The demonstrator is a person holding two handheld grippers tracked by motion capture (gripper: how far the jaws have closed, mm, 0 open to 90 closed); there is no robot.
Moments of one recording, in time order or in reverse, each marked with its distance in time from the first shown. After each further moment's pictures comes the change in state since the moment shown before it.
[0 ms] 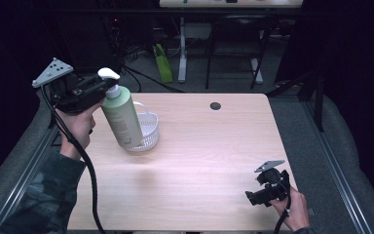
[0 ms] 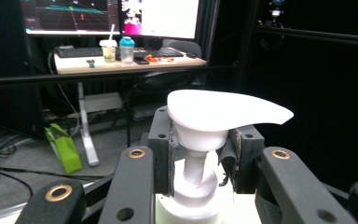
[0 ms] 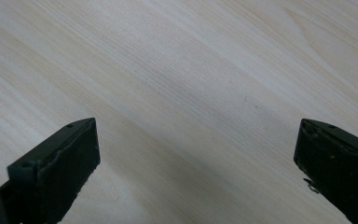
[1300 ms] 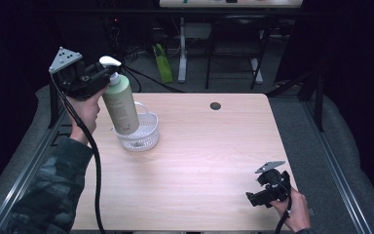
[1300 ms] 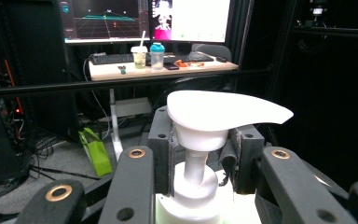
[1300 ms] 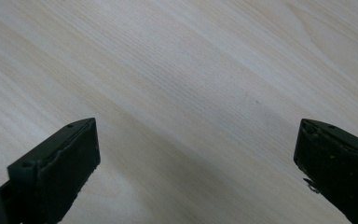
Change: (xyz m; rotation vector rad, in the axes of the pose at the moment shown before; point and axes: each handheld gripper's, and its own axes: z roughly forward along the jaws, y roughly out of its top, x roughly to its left) left arm 0.020 0.003 0.036 -0.018 0.124 0.026; right arm 0.001 -0.002 -0.001 0.007 0.003 -0.001
